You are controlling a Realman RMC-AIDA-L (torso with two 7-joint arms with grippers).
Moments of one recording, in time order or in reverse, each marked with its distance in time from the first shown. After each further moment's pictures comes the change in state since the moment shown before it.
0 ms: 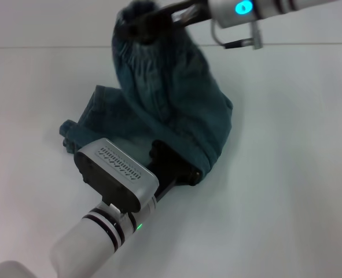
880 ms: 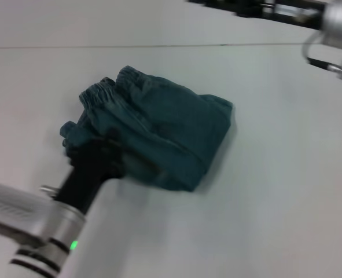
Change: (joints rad) left arm 0.246 0.003 -0.066 0.087 -0.004 0.359 -0.118; right arm -0.488 0.010 0.012 -0.295 0.473 -0.132 -0.185
